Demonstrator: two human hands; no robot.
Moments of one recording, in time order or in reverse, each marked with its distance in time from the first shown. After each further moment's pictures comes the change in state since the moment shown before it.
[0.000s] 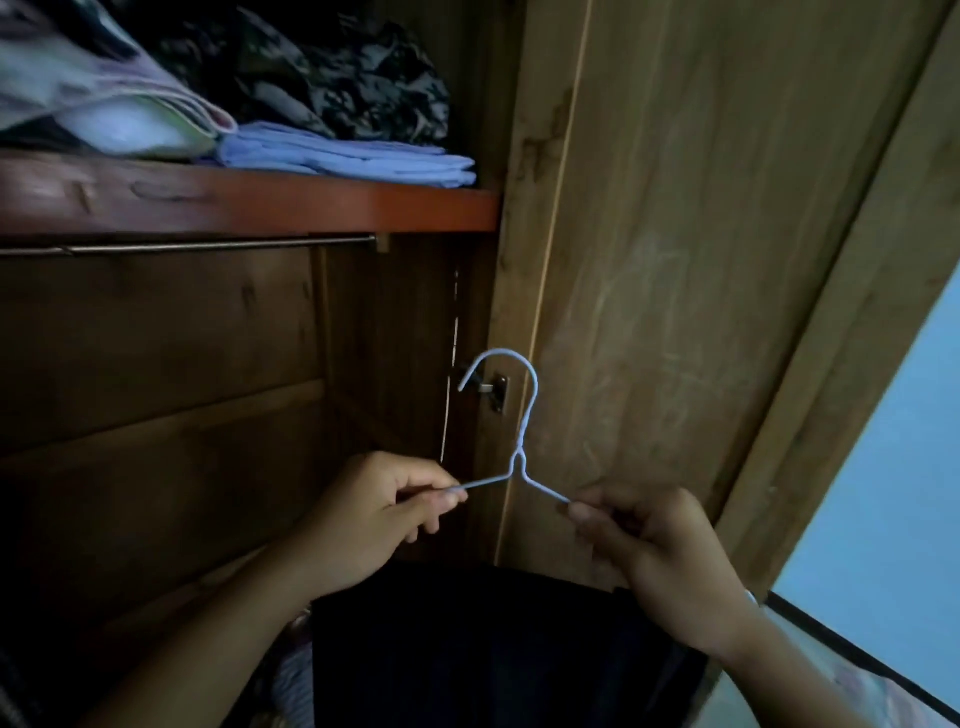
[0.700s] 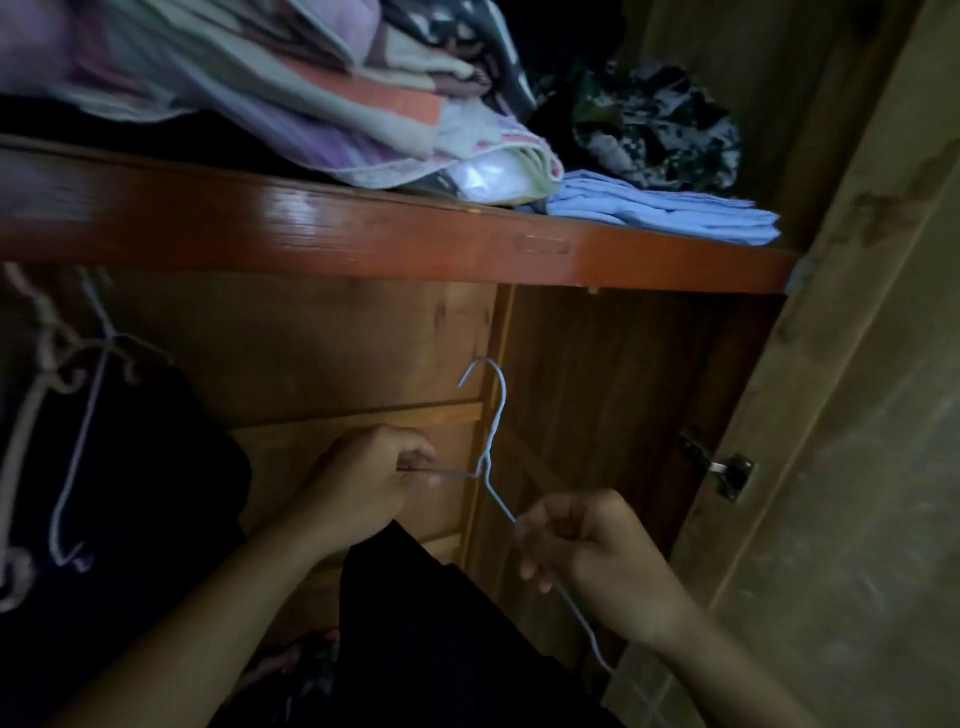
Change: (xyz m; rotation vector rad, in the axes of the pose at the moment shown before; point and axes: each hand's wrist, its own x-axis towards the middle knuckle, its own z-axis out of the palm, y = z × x) left_hand -0.057 -0.084 -0.194 0.369 0.361 -0.302; right_hand 0.114 -0.092 0.205 0.272 -0.434 0.058
